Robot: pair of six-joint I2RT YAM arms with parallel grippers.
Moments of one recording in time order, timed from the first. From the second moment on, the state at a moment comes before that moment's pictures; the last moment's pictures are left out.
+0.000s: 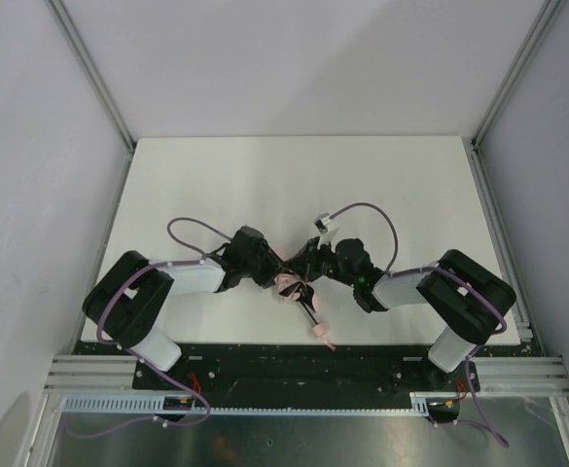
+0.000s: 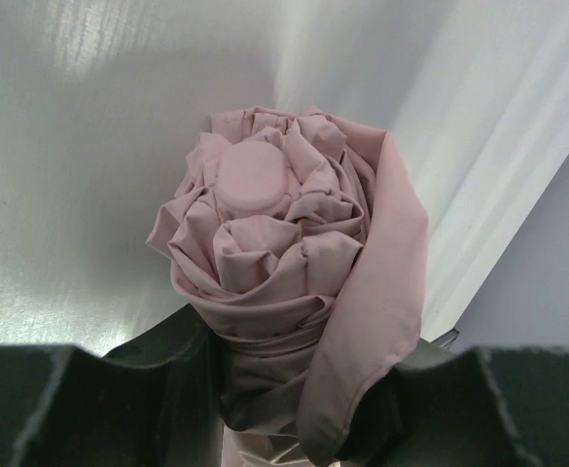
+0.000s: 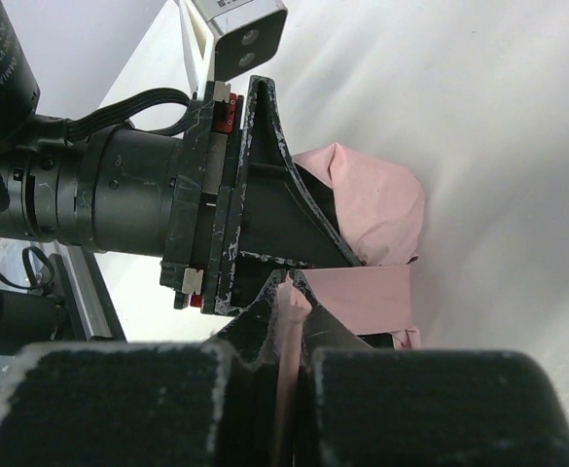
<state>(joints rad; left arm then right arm) -0.62 1.58 0.63 0.11 0.13 -1.28 0.82 1.65 0.56 0.89 -0.21 0.59</state>
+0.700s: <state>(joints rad) -0.63 1.56 0.59 0.22 0.20 -1.22 0.81 1.47 0.48 0.79 -0.37 0.59</state>
